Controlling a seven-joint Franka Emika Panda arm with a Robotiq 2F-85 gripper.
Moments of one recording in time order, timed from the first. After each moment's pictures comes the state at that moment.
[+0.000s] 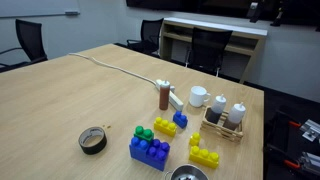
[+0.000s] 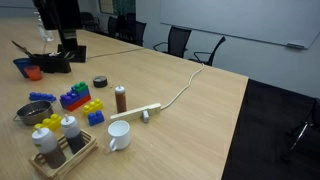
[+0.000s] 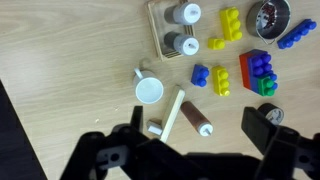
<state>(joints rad) 0.07 -0.39 -0.06 -2.22 0.20 1.87 -0.08</state>
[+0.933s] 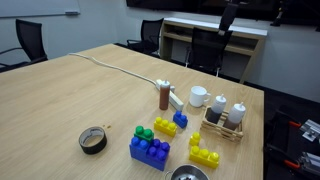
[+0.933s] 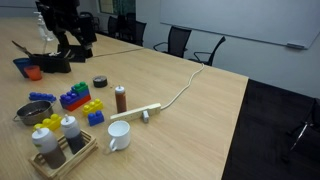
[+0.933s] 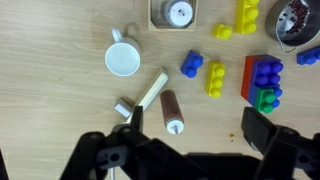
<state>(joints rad) 0.15 -0.19 0.13 -2.19 0.09 2.13 -0.07</state>
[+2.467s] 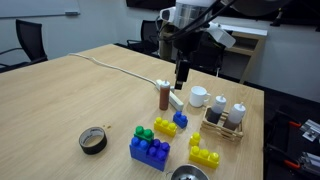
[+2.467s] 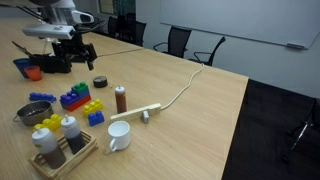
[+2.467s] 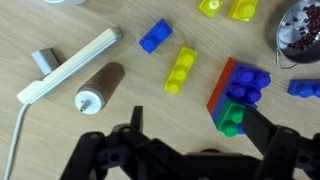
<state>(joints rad) 0.30 0.26 0.26 -1.93 -0.14 2.27 -0.05</state>
